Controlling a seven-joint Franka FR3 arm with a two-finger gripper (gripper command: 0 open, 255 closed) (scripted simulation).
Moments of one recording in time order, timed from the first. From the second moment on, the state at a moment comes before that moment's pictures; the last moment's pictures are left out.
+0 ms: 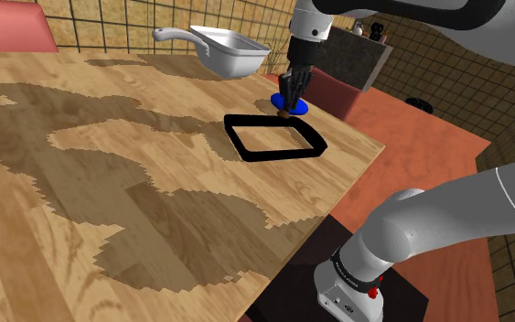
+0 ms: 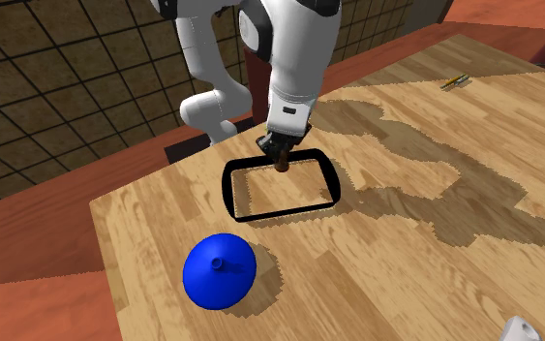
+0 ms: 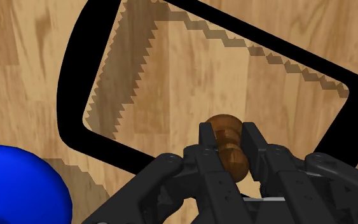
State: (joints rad) arm -0.08 -0.47 0.16 -2.10 0.02 1.53 -0.03
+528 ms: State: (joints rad) arm -0.08 -0.48 0.17 -2.19 0.02 1.61 -0.03
